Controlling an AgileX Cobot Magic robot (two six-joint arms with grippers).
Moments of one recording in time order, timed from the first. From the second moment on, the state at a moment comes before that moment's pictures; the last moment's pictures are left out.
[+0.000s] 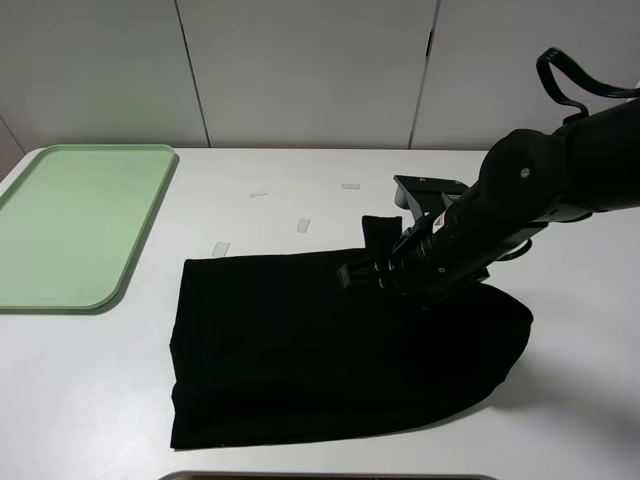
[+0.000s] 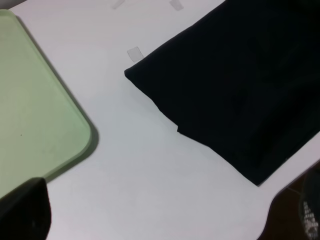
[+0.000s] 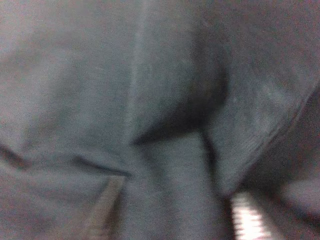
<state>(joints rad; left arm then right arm) -0.48 -0.01 -0.51 0.03 1.06 0.16 0.61 1.68 -0.76 0.42 0.34 0.07</state>
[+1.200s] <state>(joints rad) -0.48 -0.01 -0.51 0.03 1.06 0.16 0.58 1.57 -0.76 0.61 0.38 -0.36</state>
